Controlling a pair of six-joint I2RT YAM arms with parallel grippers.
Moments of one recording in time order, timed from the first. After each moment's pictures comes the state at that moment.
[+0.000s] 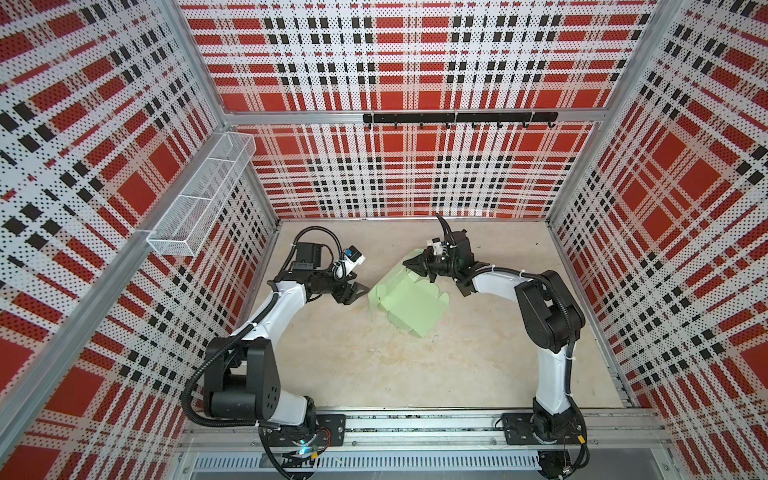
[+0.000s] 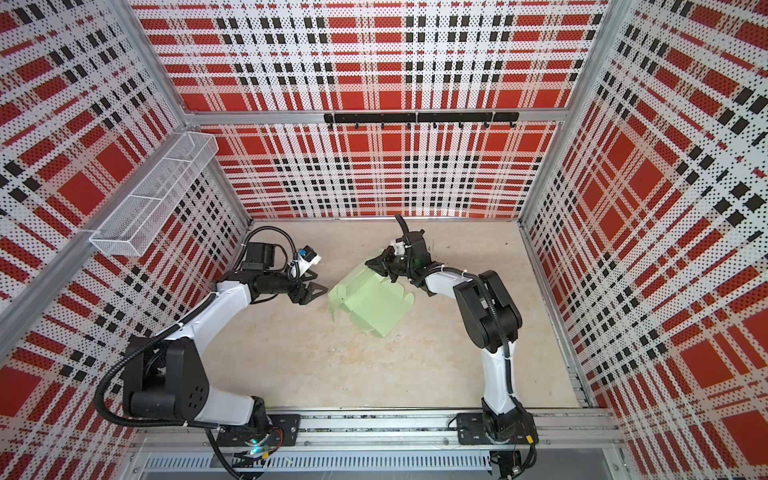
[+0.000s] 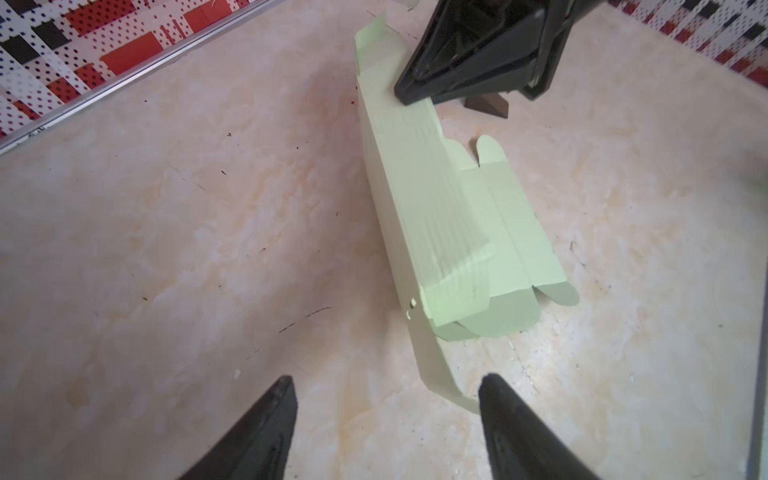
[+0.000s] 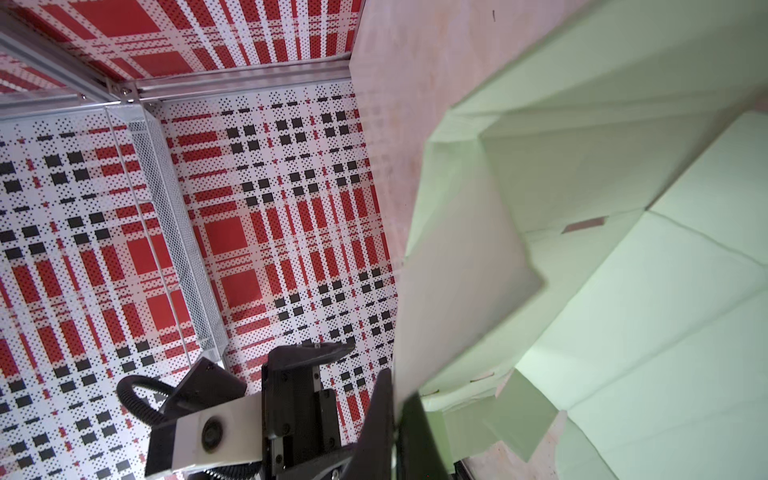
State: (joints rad) left arm -0.06 1.47 1.02 -0.49 0.68 0.68; right arm 0.47 2.03 1.30 0.31 -0.73 1.35
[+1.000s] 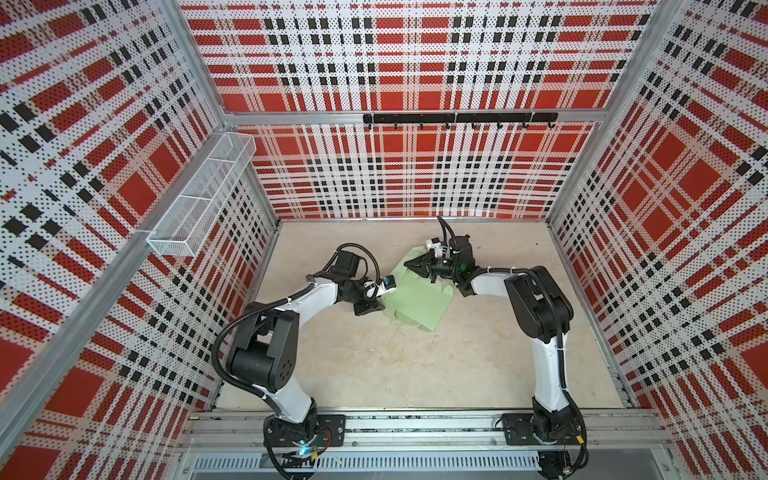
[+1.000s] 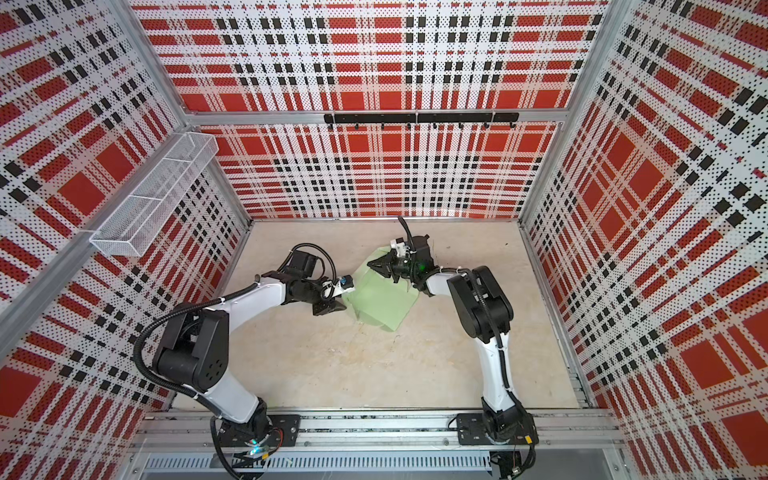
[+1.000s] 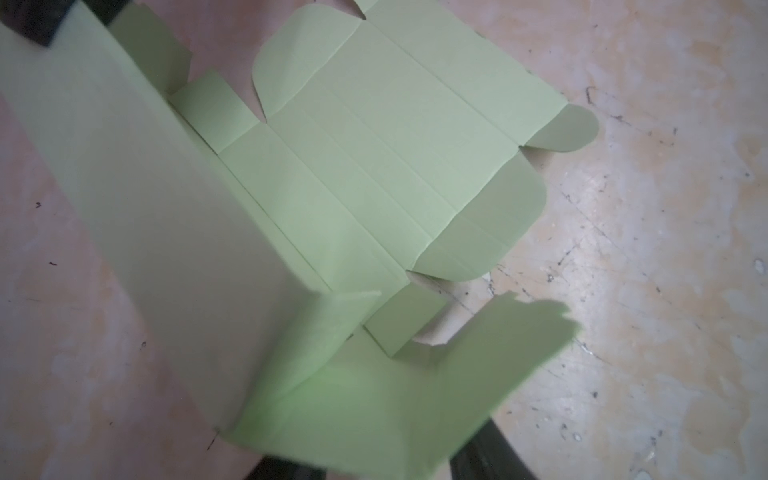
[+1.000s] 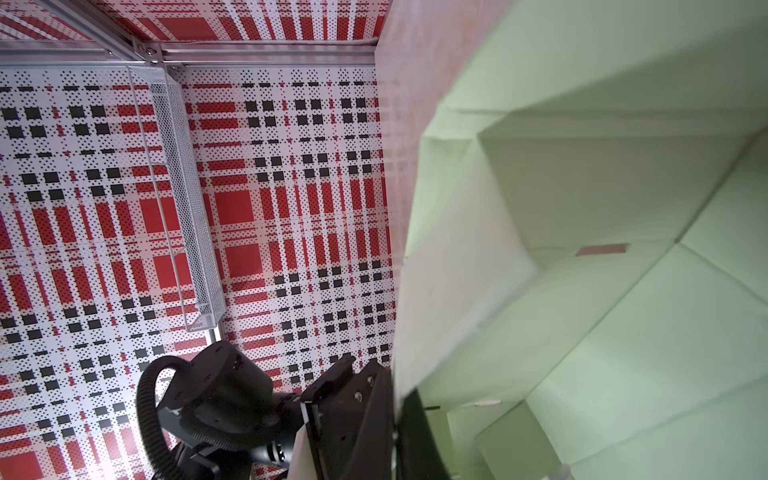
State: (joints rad) left arm -0.28 1.67 1.03 -0.47 0.51 0.98; right arm 0.44 2.15 1.29 0.54 -0.82 1.31
